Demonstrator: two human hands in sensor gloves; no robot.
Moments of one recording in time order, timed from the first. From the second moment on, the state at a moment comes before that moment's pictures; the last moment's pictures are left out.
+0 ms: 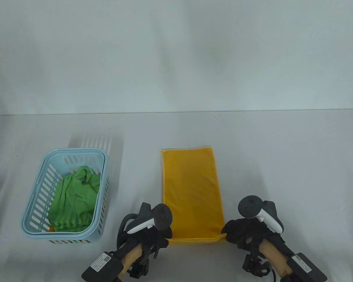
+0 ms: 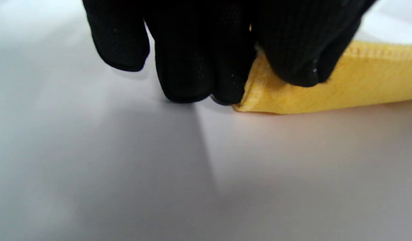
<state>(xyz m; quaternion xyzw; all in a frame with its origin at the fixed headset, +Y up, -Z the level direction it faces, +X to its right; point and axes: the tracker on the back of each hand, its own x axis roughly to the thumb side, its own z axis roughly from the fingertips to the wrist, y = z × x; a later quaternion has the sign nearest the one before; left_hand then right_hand) -0.108 -0.741 -0.295 -0.29 -0.18 0.04 0.94 0.196 -0.749 -0.298 -0.01 0.32 0.91 0.25</state>
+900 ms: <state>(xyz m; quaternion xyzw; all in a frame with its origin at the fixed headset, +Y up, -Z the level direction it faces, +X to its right) -0.115 -0.752 -0.319 -0.21 -0.03 0.05 0.98 0.197 -0.763 -0.312 -0.10 0.22 0.94 0.23</state>
